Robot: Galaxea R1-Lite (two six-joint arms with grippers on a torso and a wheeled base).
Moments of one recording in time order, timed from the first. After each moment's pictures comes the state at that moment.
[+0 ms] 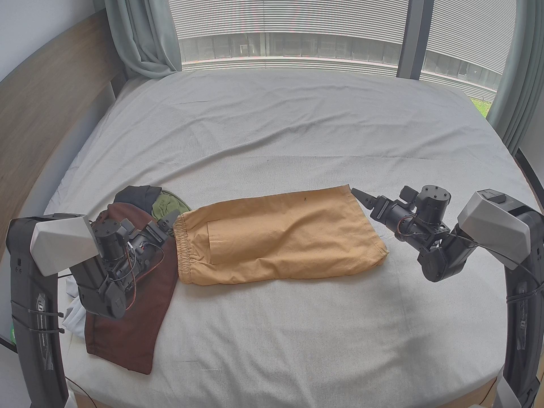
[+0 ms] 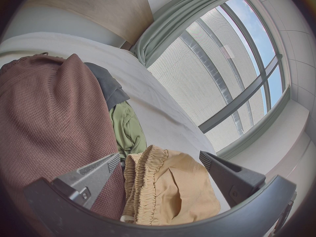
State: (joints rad) left arm -0.06 2.43 -0.81 -1.55 -0.19 -0.78; right arm 0.19 2.43 -1.12 -1.26 0.28 0.56
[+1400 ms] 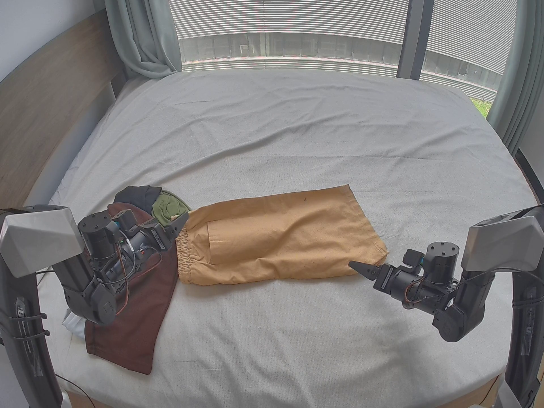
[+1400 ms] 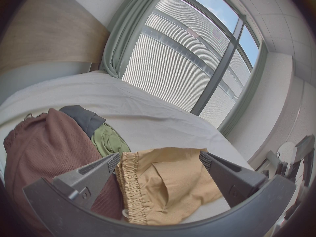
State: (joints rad) left arm -0.11 2.26 -0.64 -1.55 -0.21 -0.31; right arm 0.29 2.36 -0.51 -1.51 0.28 0.65
